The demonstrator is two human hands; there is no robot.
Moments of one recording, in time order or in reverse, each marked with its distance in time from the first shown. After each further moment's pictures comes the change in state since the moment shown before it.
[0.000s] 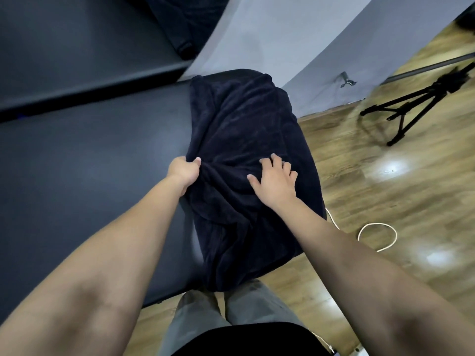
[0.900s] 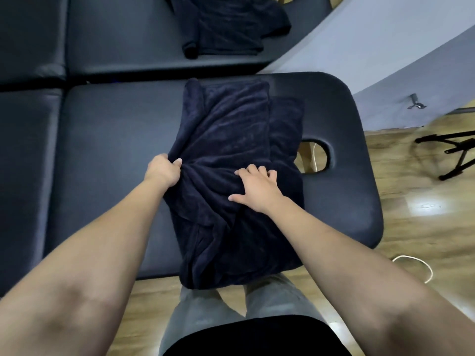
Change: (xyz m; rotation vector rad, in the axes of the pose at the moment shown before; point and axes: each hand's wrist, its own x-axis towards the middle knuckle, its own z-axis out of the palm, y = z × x) left_hand 0.002 -0.127 -0.187 0.327 0.277 -0.069; right_hand -0.043 -0.170 0.051 -0.149 -0.242 -0.495
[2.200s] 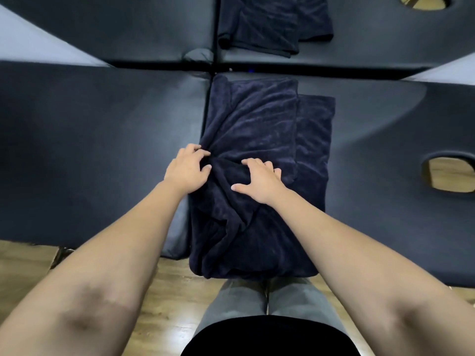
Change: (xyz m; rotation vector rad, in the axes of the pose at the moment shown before) left_hand 0.061 -0.279 -0.195 0.224 0.040 0.391; right_hand 0.094 -0.352 0.074 0.216 -0.035 -0.084
